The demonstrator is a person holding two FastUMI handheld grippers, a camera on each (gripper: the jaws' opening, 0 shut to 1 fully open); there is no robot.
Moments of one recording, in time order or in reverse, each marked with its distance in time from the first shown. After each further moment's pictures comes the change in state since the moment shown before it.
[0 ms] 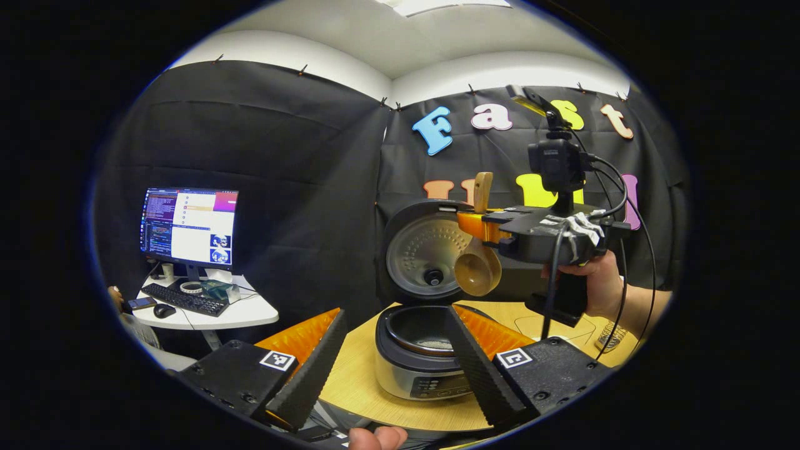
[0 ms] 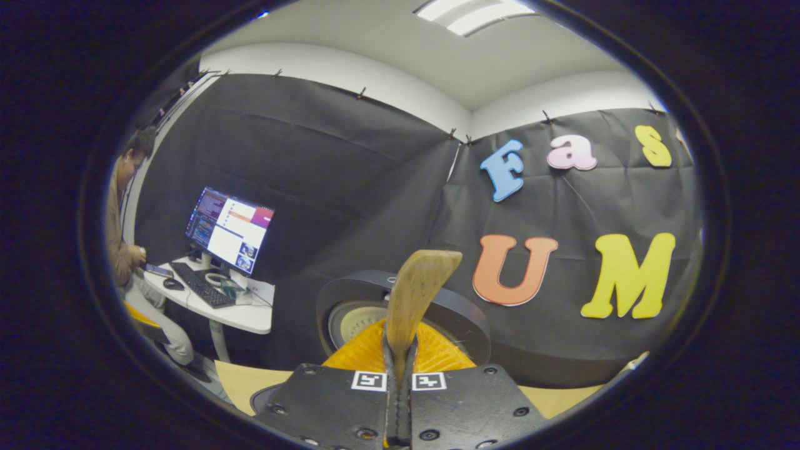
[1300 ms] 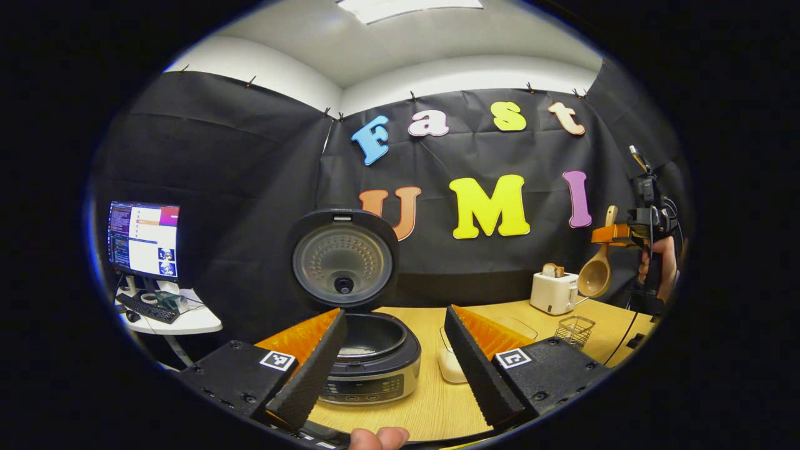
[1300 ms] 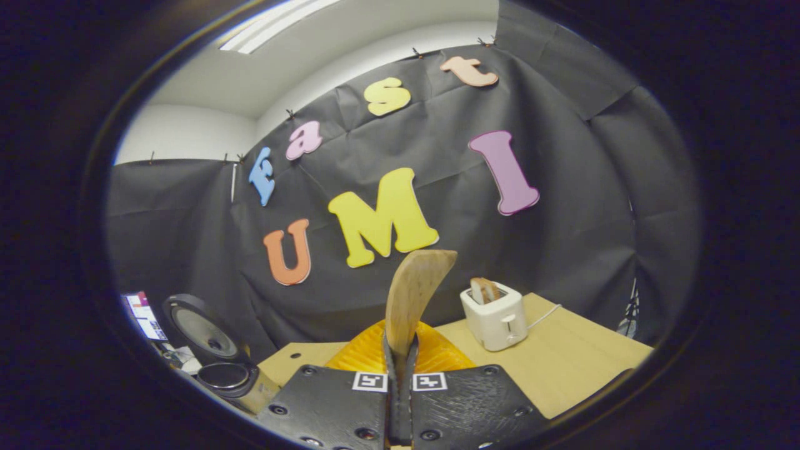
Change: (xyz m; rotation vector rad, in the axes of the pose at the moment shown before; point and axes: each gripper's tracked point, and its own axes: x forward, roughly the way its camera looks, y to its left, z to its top) left arm -0.009 -0.123 0.002 0.050 -0.059 -0.212; right arm -0.339 -0.366 -0.092 0.443 0.053 -0.744
